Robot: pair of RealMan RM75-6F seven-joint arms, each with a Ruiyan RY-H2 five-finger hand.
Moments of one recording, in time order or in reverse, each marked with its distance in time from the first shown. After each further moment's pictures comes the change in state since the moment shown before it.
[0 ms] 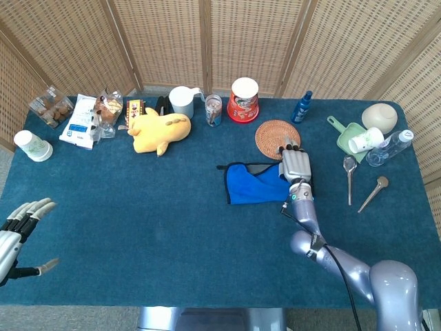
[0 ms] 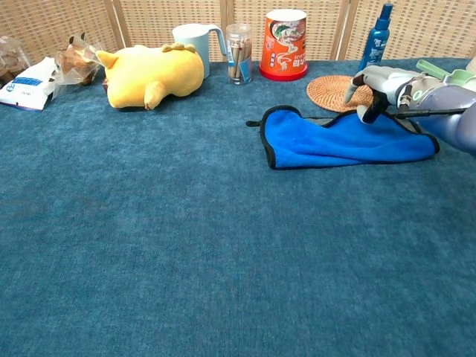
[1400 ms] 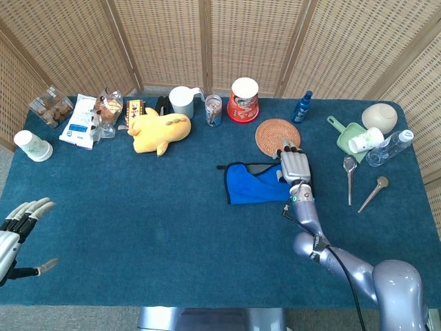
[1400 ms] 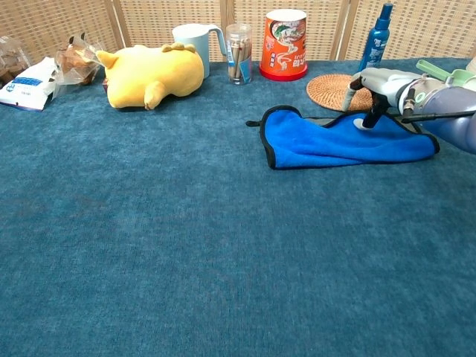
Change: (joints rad) left arm 0.004 0.003 -0.001 -0.001 0.006 0.009 -0.004; right arm -0.006 0.020 -0.036 -0.021 -0.041 -0.009 0.049
